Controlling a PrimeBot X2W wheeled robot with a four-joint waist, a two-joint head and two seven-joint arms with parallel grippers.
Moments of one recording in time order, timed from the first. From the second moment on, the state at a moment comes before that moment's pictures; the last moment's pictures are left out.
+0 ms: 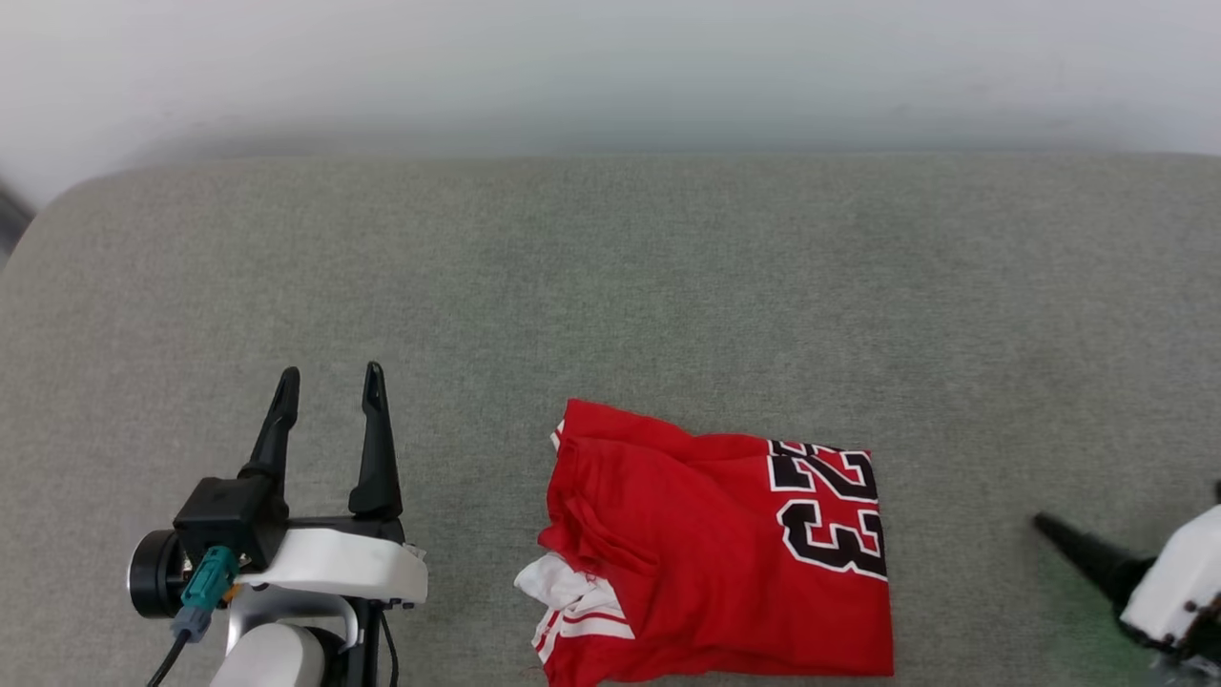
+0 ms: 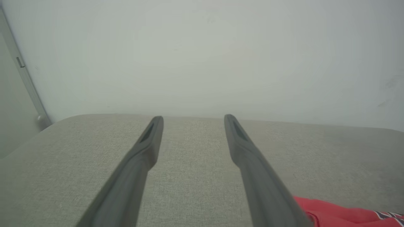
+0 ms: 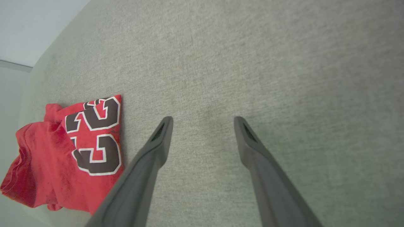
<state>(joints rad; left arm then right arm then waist) -0.13 0.30 -0.27 0.02 -0.42 0.24 -0.26 -0.10 -0.32 -0.18 0.20 0.78 0.13 0.67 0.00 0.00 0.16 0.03</state>
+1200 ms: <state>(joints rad) -0.18 0.22 -0.23 0.10 -0.34 0.13 -0.26 -0.23 -0.23 -0.09 0.22 0.77 0.13 0.95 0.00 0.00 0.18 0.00</state>
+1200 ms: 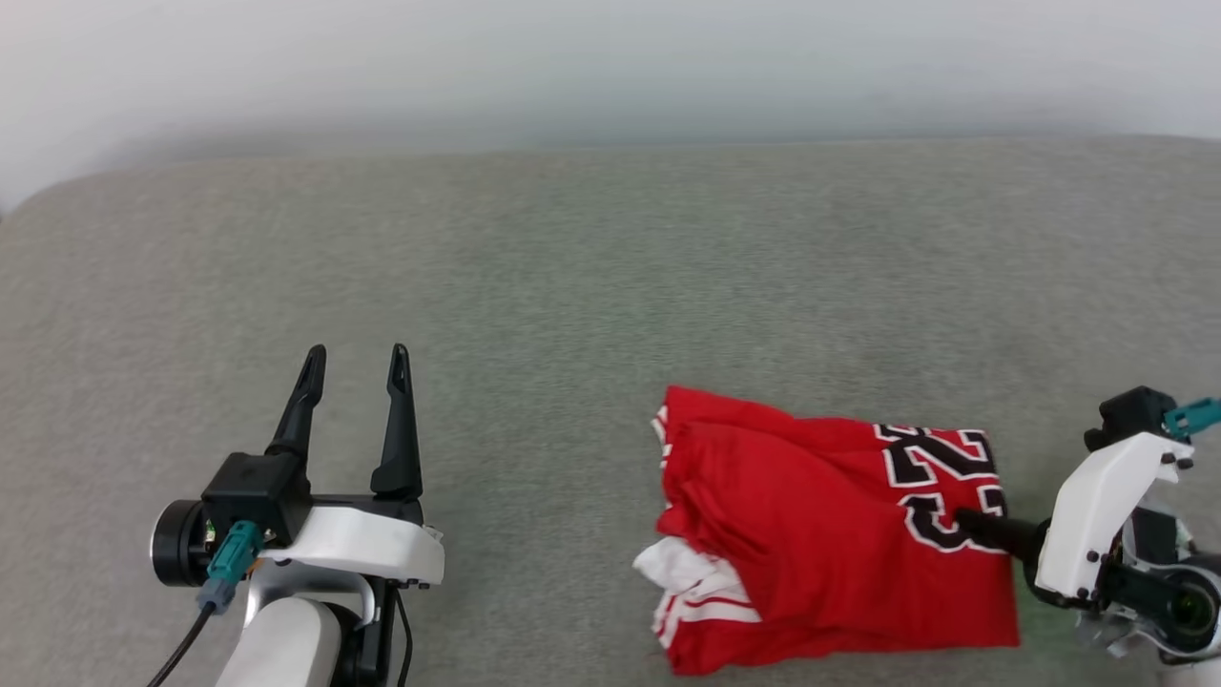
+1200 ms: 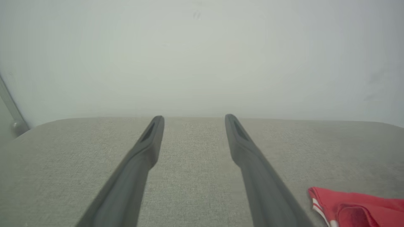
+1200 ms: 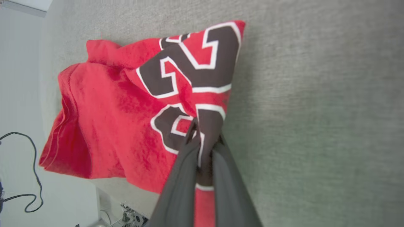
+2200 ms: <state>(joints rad) -0.38 0.35 -0.30 -0.23 -0.20 0.09 -0.08 -0.69 -0.47 -0.17 0.58 0.26 0.13 0.40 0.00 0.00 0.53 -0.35</state>
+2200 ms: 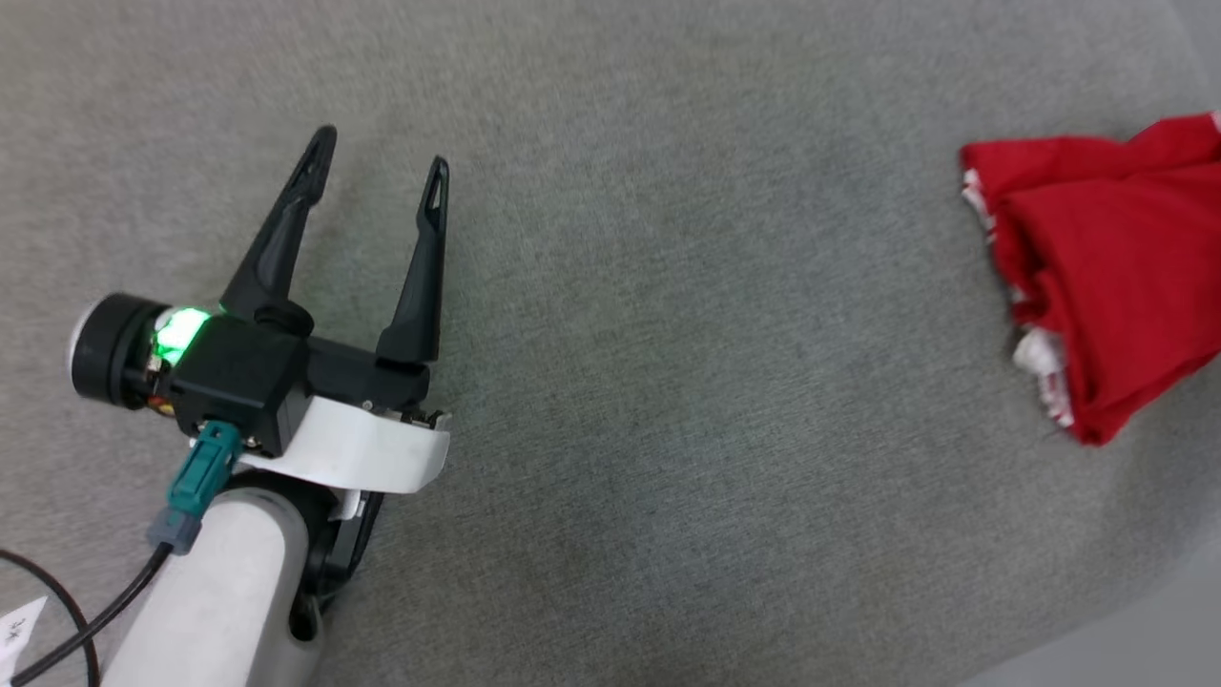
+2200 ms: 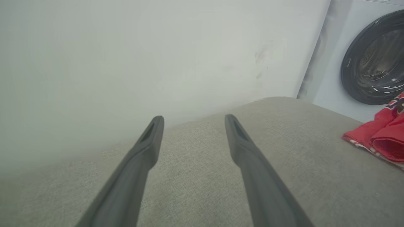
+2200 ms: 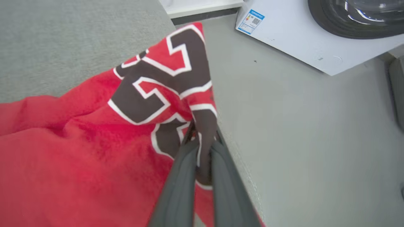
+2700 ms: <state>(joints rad) -0.45 0.37 -0.31 -0.29 -0.17 0.09 -0.04 -0.80 -0.39 -0.32 0.81 0.15 0.13 0.22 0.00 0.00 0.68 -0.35</state>
